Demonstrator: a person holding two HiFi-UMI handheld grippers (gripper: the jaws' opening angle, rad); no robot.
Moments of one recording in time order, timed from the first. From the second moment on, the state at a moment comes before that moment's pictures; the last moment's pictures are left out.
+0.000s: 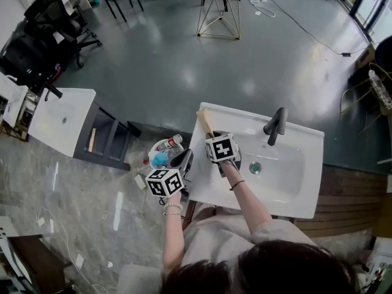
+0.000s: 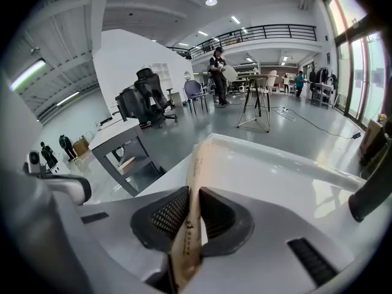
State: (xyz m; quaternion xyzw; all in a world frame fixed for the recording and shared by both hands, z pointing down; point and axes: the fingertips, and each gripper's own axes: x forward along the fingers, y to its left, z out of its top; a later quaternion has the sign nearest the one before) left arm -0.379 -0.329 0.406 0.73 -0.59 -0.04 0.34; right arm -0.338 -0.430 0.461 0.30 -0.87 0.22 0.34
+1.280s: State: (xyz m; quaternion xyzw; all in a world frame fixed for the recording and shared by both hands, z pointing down) left arm -0.315 -0.288 0.372 0.75 -0.60 -0.02 0.29; right arm -0.274 -0.378 0.400 0.31 -0.88 0.29 0.21
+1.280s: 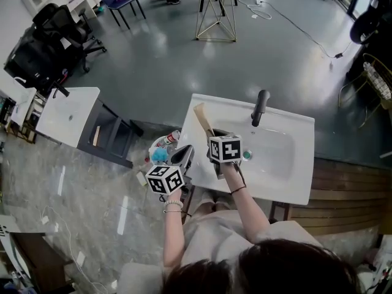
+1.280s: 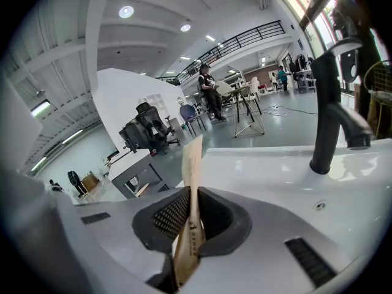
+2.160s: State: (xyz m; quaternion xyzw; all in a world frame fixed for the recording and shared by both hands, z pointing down) left arm -0.272 -0.274 0.357 0.79 -0.56 0.00 0.26; right arm -0.243 -0.358 0.360 0.33 -0.89 0.30 0.10
